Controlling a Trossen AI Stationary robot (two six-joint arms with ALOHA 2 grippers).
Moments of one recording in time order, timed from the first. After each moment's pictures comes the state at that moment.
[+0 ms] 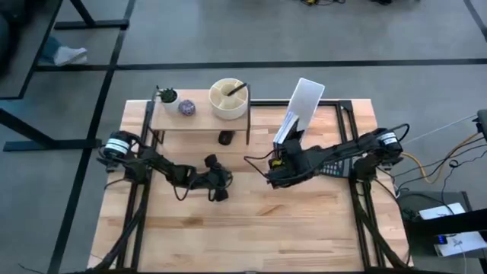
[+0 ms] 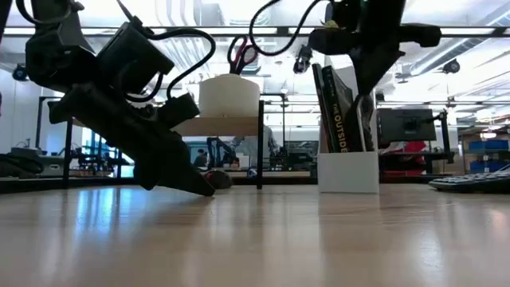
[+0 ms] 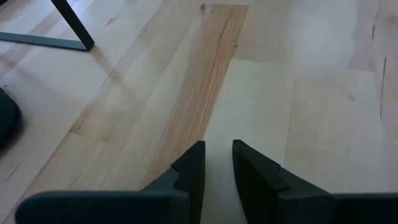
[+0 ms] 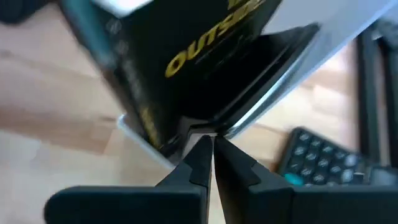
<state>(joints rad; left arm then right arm) -0.19 1.75 0.51 0.54 -0.49 -0.24 0.19 1.72 1.47 -1.47 0.62 1.53</state>
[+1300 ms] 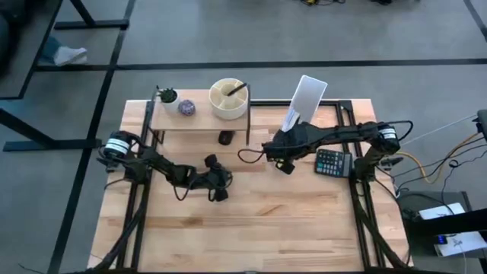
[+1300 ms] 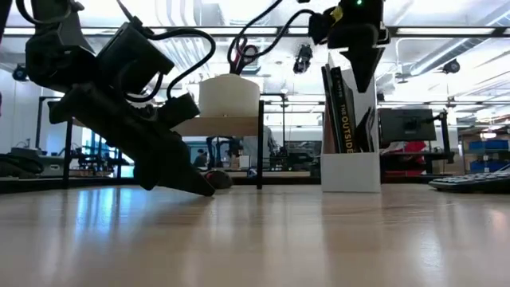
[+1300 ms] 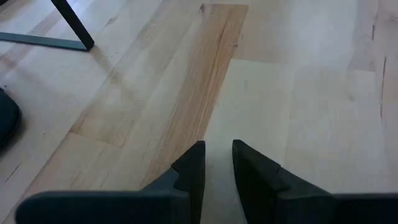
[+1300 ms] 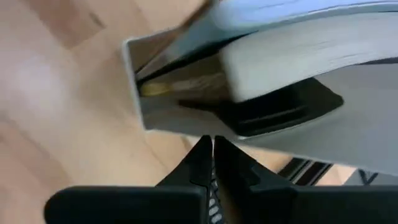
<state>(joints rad) -0.19 1.75 0.51 0.54 -0.49 -0.24 0.05 1.72 1.59 -1.52 0.38 0.61</state>
